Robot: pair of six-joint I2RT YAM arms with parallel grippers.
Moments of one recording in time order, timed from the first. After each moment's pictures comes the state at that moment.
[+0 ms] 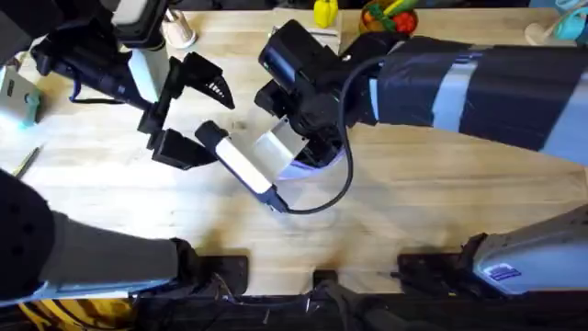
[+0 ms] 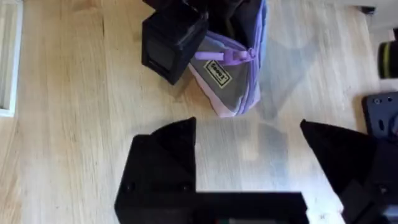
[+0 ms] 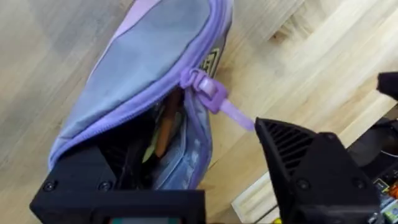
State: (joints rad) left arm 0.24 1.62 1.30 -1.57 0.74 2.04; right arm 0.84 1.74 1.25 -0.67 0.01 -1.50
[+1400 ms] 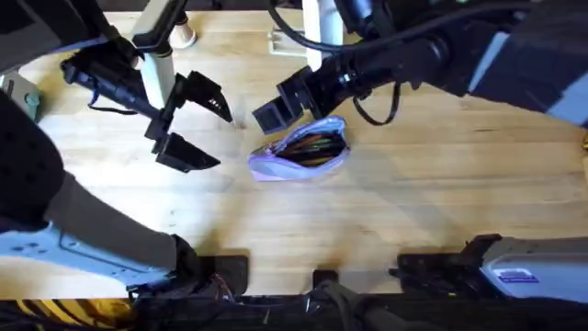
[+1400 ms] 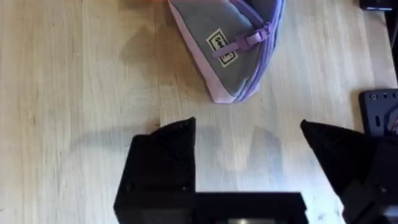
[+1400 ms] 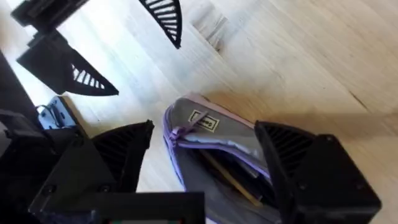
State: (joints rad) left arm 0.29 1.78 1.28 -1.53 0.71 2.04; right arm 0.68 1.52 1.24 -0.61 -0.35 0.09
